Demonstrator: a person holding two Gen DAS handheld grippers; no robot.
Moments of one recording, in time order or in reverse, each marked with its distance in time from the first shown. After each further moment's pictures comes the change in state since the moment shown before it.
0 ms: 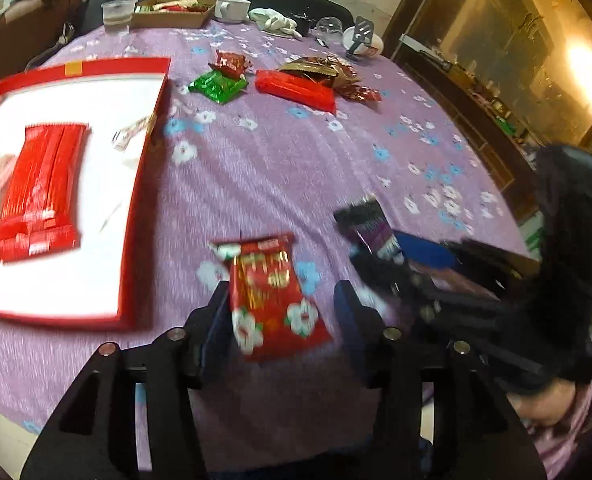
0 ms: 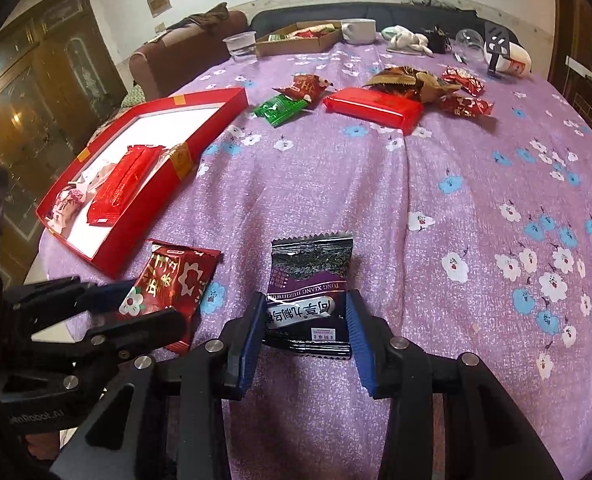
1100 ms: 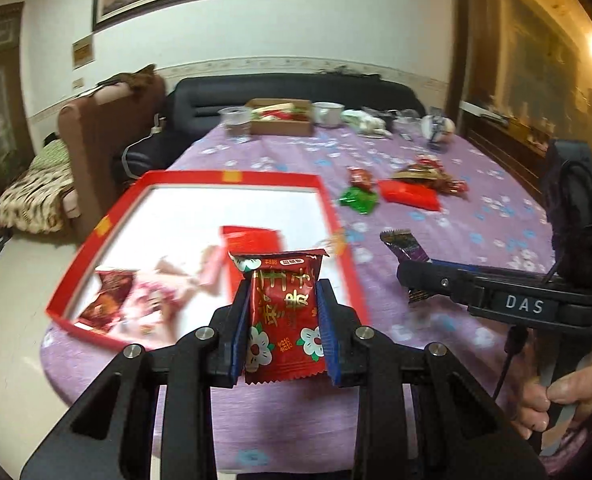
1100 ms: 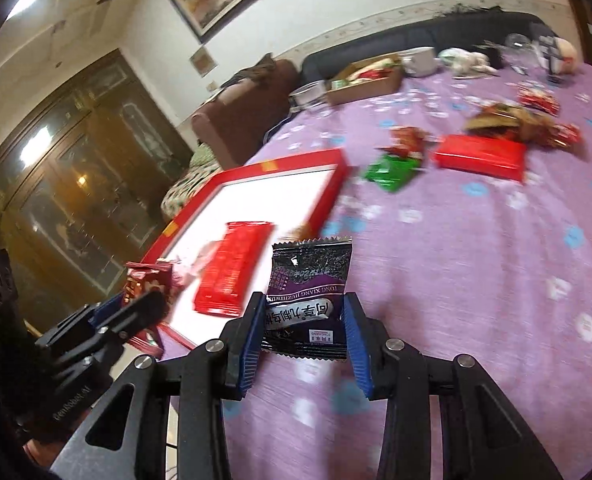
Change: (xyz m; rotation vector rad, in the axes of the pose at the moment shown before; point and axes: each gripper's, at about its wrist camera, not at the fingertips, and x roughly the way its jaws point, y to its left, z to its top) left arm -0.094 0.074 -0.010 0.020 -0.346 0.337; right arm 0.009 0.055 0.045 0.098 -0.156 0.331
